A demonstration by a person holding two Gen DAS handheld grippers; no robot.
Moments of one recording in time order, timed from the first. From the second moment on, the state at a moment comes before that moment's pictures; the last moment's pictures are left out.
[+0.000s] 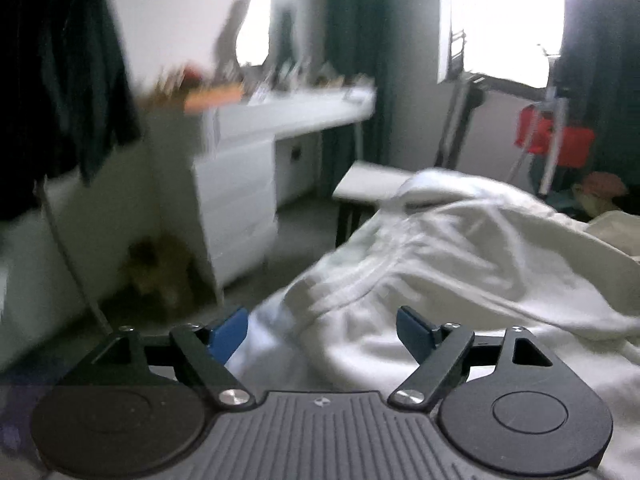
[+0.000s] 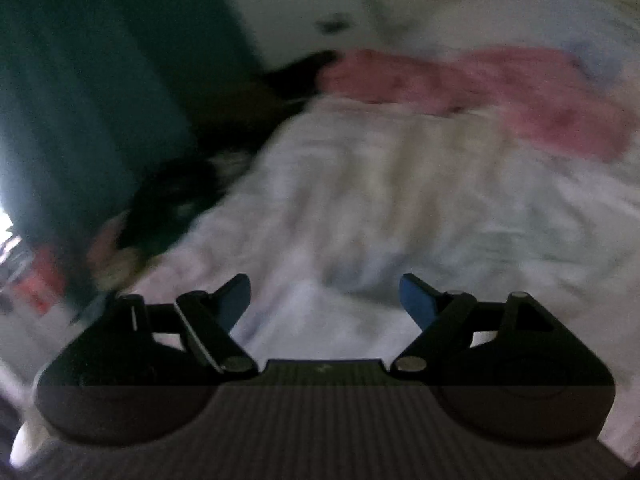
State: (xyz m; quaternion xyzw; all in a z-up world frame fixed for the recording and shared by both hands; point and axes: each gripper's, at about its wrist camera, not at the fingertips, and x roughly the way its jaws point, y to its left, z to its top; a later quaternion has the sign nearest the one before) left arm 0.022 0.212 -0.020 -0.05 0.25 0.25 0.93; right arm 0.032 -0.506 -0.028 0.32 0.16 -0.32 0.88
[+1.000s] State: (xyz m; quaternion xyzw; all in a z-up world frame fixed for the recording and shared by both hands) left arm 0.374 -0.262 -0.143 0.26 0.28 -0.04 0.92; right arm 0.125 -0.446 -0.086 0.34 0.24 -0.12 0.90
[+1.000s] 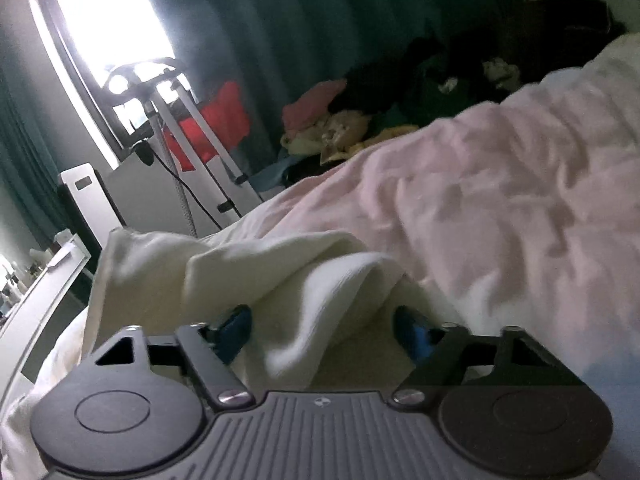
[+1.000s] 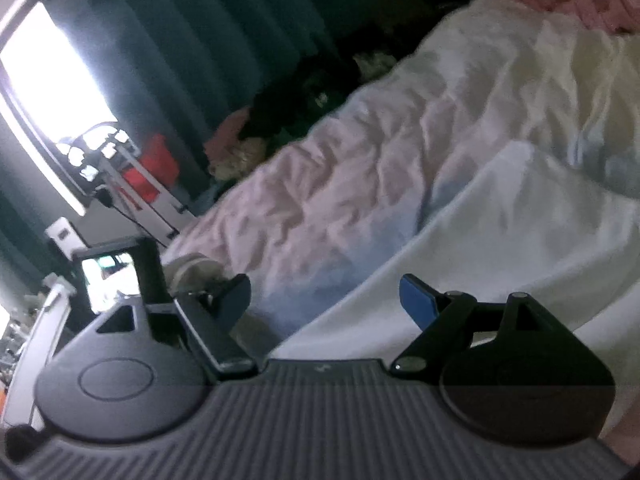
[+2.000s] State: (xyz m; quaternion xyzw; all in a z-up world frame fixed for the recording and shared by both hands) left arm 0.152 0.079 -0.046 -0.15 0.29 -0.05 0.94; right arm 0.104 -0.284 -0.057 0.22 0.30 0.05 0.93
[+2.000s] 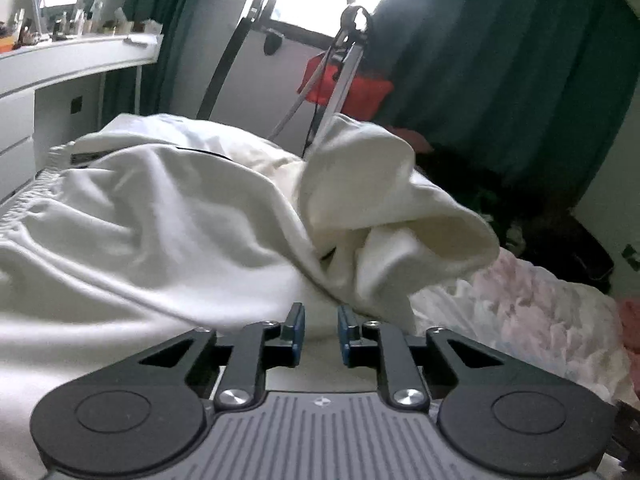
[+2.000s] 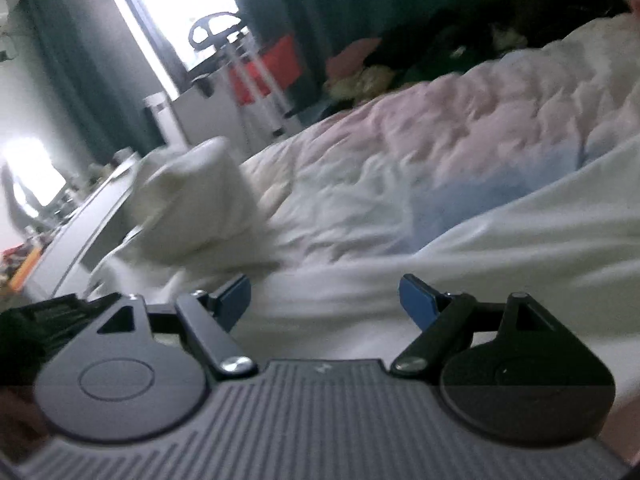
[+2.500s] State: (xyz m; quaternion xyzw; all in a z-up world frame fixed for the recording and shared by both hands) left arm 0.104 0.110 -0.039 -0.14 0.26 -0.07 0.95; right arm 0.217 -0.203 0.026 0.11 0.29 0.06 0.95
